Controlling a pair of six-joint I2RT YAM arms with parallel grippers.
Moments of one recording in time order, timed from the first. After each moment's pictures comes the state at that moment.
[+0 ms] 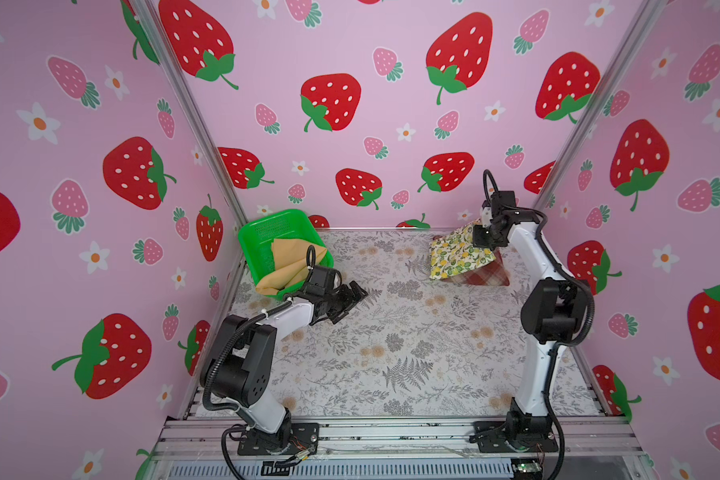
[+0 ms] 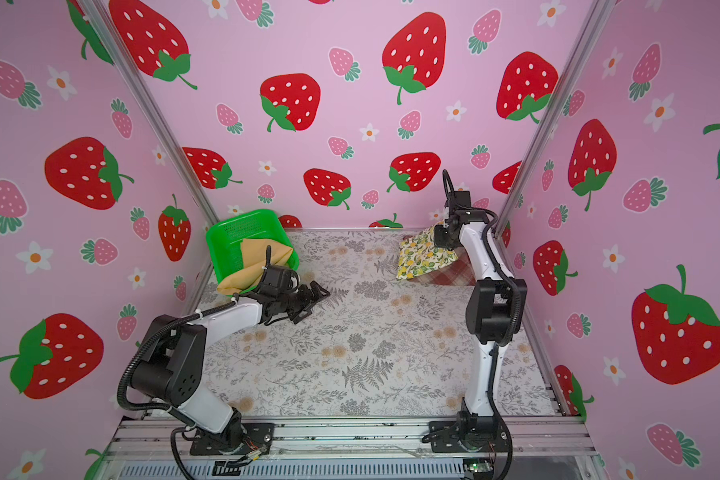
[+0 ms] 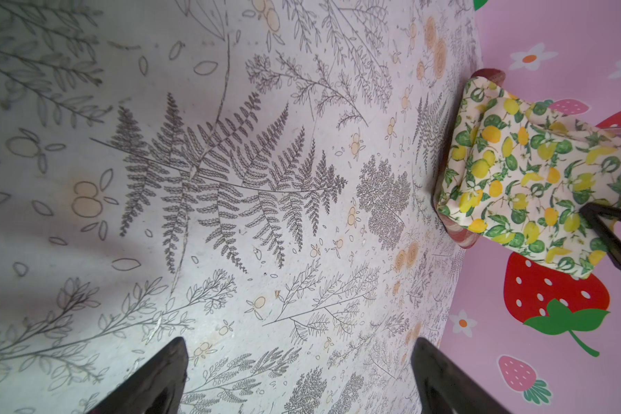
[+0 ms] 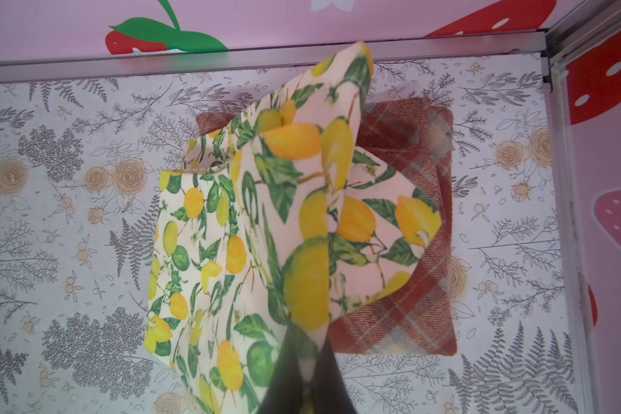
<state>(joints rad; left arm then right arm) -0.30 1.64 0.91 -0.14 0.40 -0.91 0.12 2.12 2.08 -0.94 -0.01 0.04</state>
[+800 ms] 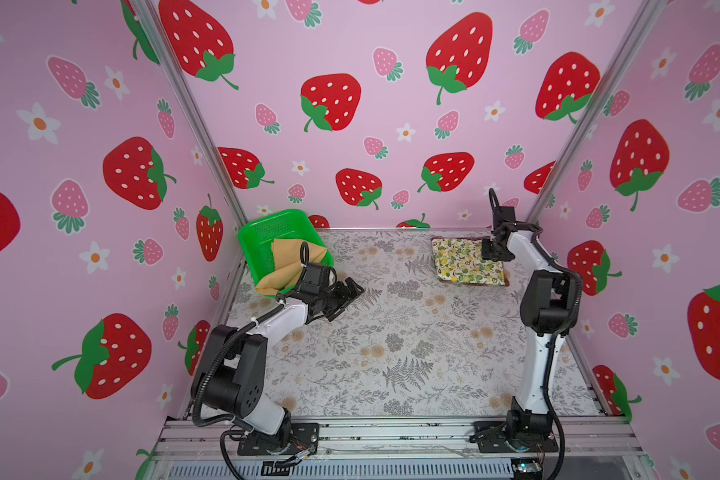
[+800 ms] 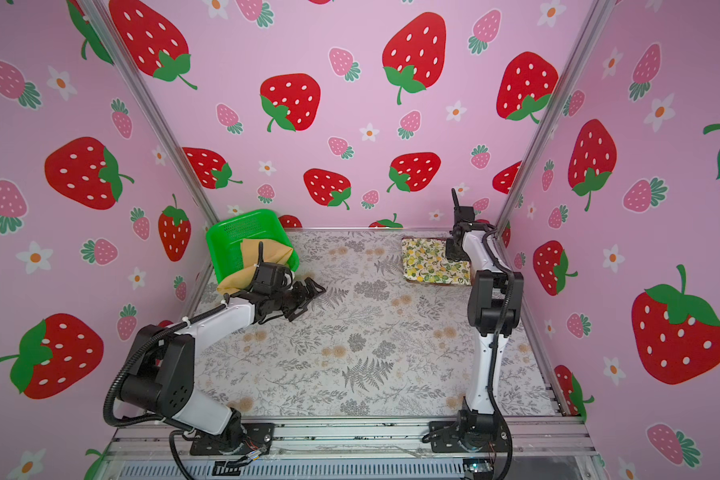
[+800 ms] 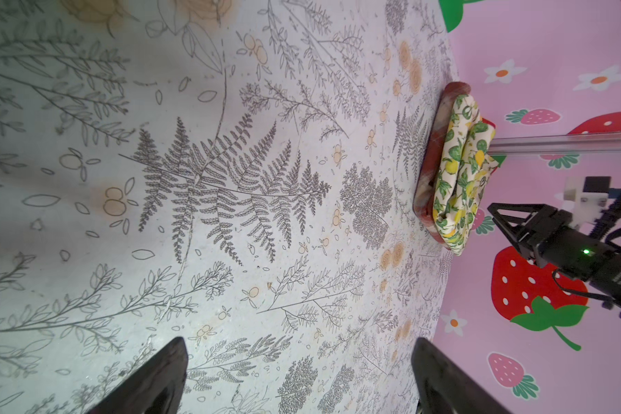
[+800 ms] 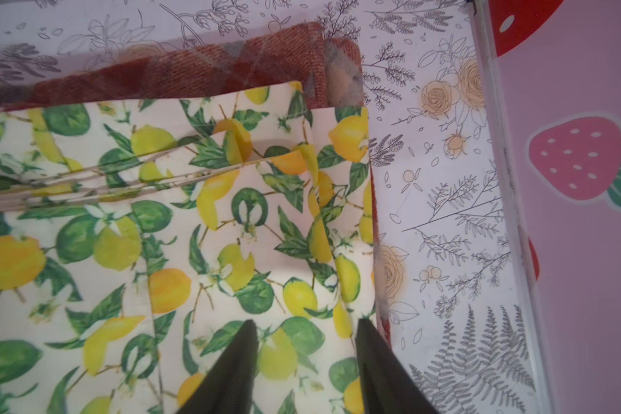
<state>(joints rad) -0.28 1.54 0.92 -0.21 0.40 -0.89 0.06 2.23 1.98 -0.82 0.20 0.06</state>
